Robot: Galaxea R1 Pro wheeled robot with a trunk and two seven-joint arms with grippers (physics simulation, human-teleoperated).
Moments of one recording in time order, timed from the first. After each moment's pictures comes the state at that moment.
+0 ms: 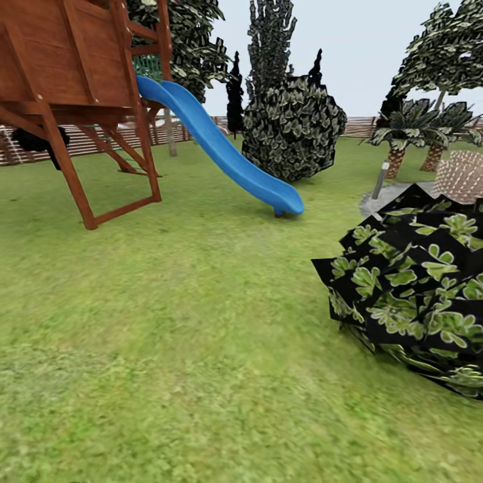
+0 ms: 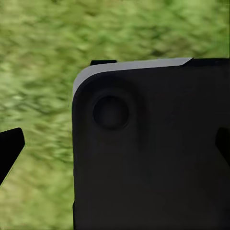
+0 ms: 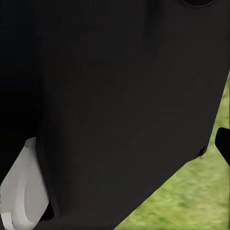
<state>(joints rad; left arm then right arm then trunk) -0.01 0.01 -0.01 -0.04 0.00 -0.38 0.00 0.00 0.07 0.01 -0.04 0.02 0.00 0.00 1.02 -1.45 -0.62</state>
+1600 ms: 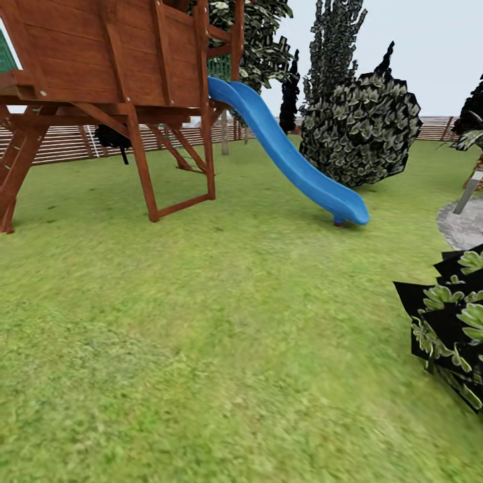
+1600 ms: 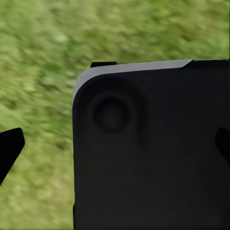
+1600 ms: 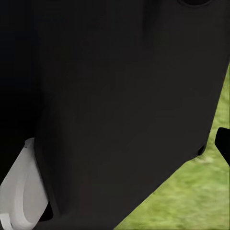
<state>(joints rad) -0.01 0.01 -0.01 -0.04 0.00 -0.38 0.00 0.00 0.07 0.01 -0.04 0.01 0.00 0.00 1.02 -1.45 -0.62</state>
